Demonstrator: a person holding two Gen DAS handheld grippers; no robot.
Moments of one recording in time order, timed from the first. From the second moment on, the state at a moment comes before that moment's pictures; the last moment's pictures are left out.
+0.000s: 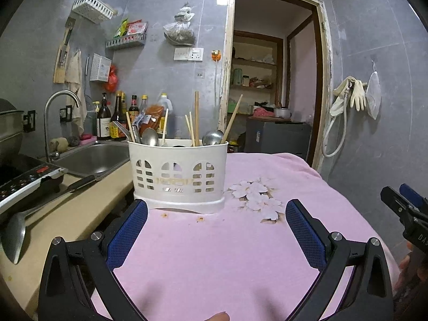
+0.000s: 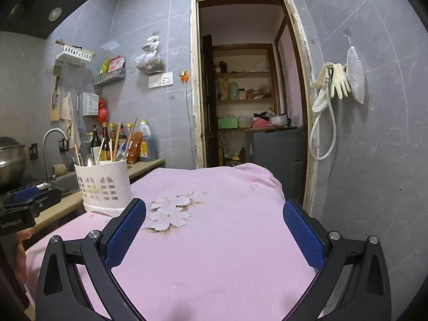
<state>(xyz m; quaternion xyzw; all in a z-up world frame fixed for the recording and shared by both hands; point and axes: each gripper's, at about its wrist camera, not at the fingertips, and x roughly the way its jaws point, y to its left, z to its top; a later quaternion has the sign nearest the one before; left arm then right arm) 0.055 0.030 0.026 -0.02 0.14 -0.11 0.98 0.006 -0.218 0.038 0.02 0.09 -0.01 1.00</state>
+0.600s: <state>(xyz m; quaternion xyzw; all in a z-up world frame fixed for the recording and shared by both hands) 0.051 0.029 0.022 -0.02 0.13 -0.09 0.99 0.002 -0.216 0.034 0.01 0.09 -0.03 1.00</state>
